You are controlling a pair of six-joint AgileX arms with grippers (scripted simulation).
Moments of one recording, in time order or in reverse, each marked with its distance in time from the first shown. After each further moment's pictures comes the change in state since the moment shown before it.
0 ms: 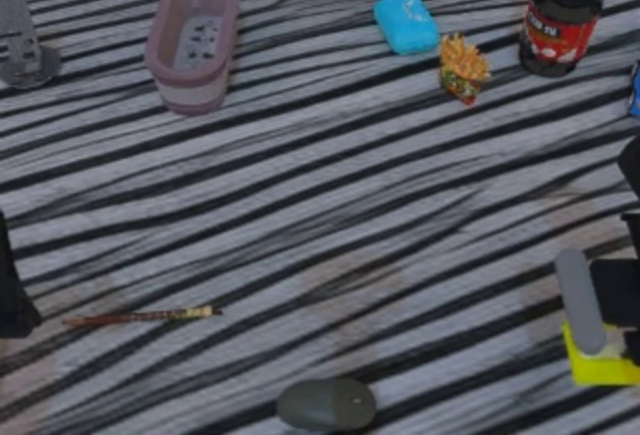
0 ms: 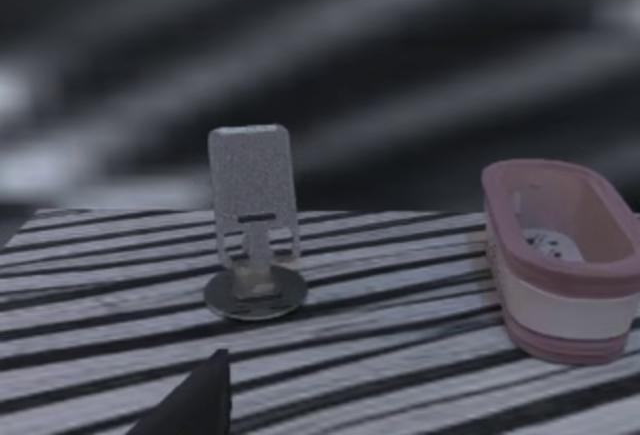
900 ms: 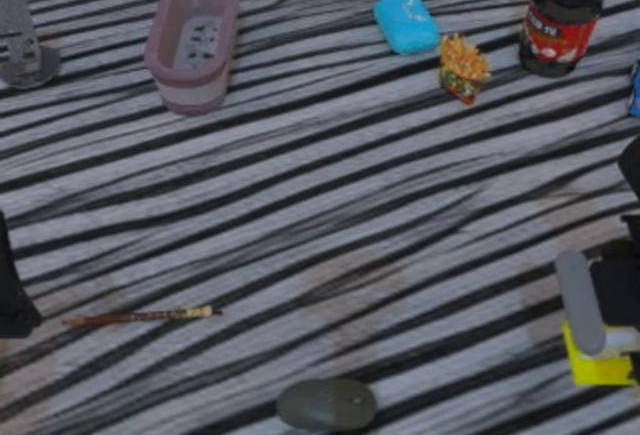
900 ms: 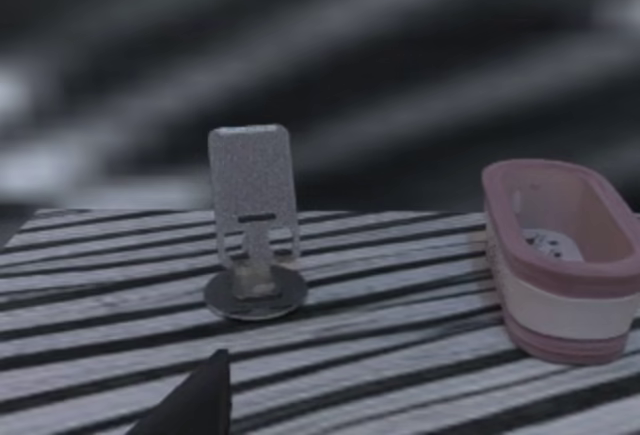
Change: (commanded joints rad) left arm 0.000 0.000 0.000 0.000 0.000 0.000; right arm 0.000 0.000 0.000 0.000 0.000 0.000
